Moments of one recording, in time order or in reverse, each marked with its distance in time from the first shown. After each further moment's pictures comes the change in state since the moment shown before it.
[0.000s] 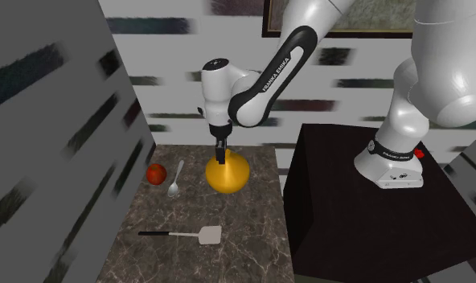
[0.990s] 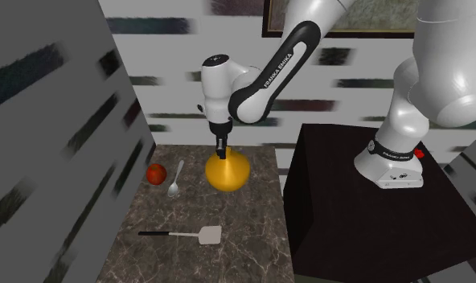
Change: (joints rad) arm 0.001 -0.025 0.001 -0.005 0.001 -0.021 0.001
